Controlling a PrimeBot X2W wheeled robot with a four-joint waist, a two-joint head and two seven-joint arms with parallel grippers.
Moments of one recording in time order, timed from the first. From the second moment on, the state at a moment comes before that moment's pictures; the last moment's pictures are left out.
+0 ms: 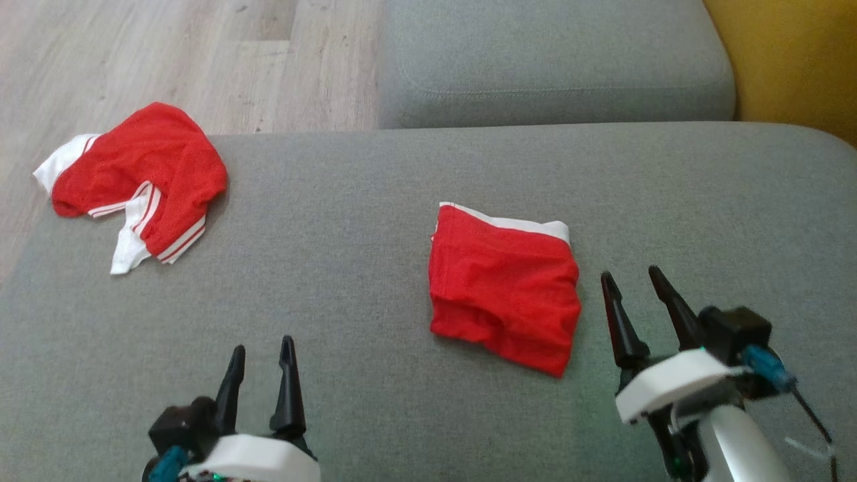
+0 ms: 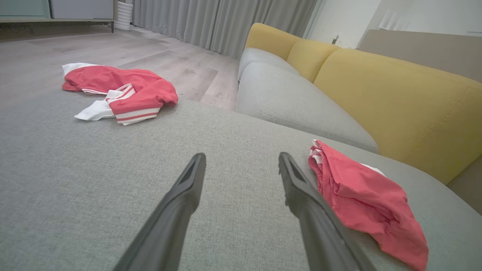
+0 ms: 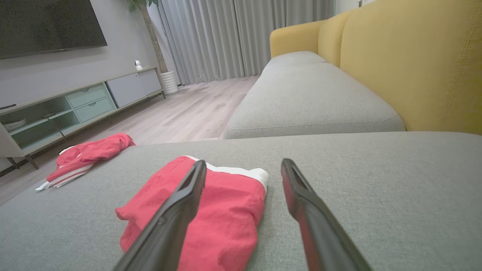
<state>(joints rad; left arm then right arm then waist) -0.03 0.31 -0.58 0.14 -0.80 0.30 -0.25 -0.13 -0.08 0.16 0.38 0.24 0.12 -0.14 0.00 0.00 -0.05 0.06</state>
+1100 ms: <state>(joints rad) 0.05 0.32 -0.58 0.12 -0.77 0.29 -0.25 0.08 -0.05 0.07 0.21 0.20 0.12 -0.08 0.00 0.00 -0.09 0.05</state>
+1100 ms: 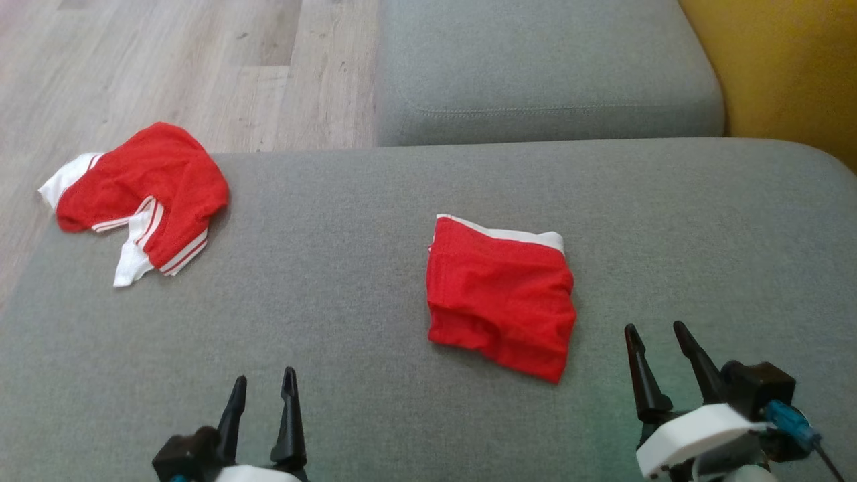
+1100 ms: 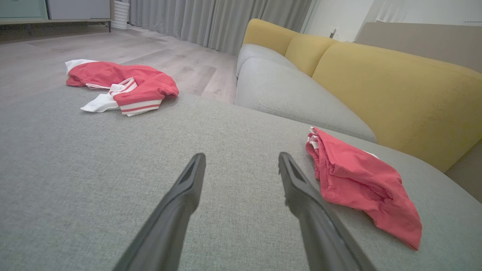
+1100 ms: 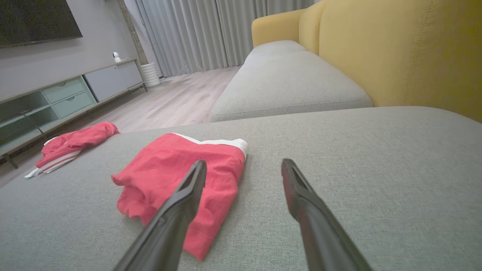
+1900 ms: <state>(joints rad) -0.04 0.29 -0.59 0.12 -0.74 0.28 -0.25 -0.32 -0.05 -0.10 0.58 0.09 0.12 0.19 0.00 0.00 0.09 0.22</state>
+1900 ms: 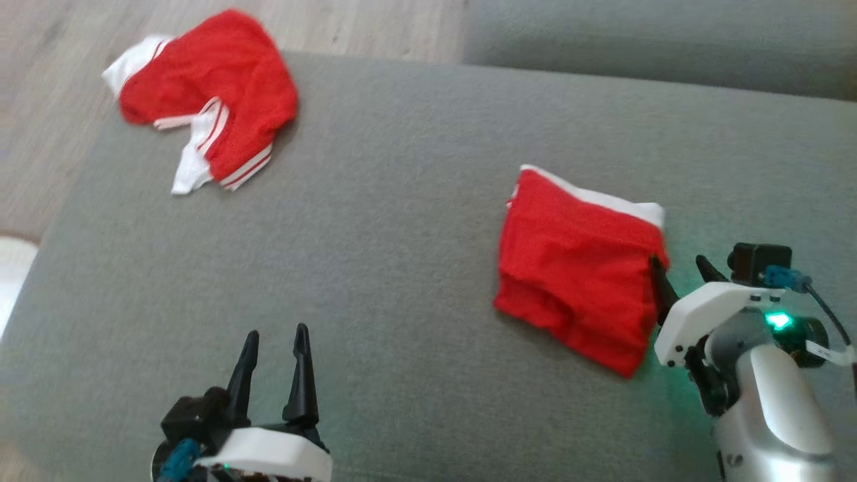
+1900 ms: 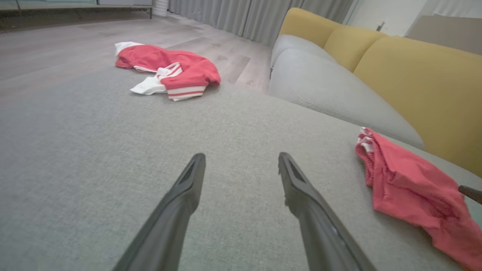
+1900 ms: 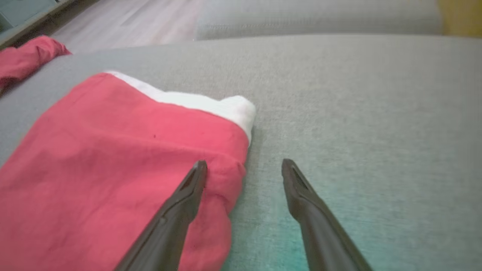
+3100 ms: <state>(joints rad) -0.18 0.28 -0.56 0.08 -0.65 0.25 -0.22 -0.49 -0.27 0.01 0.55 0.19 0.12 0.20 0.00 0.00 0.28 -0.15</state>
